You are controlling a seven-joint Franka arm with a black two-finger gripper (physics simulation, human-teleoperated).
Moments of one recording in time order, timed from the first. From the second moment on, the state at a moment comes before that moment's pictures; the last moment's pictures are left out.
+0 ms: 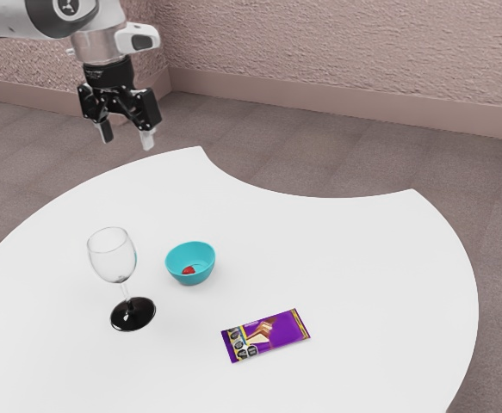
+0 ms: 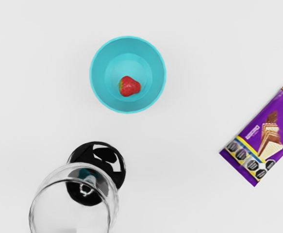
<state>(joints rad) -0.11 0.02 0.13 -1.54 -0.03 1.52 0.00</state>
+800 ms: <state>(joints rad) -0.10 0.41 0.04 -1.56 -0.05 1.78 0.80</state>
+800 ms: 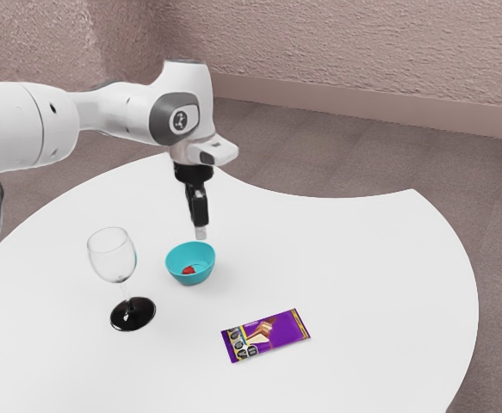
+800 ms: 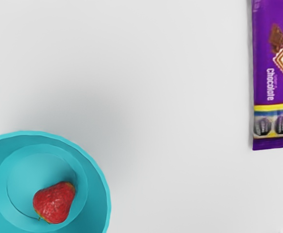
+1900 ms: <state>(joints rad) -0.01 0.53 0.03 -1.71 -0.05 2.10 1.60</state>
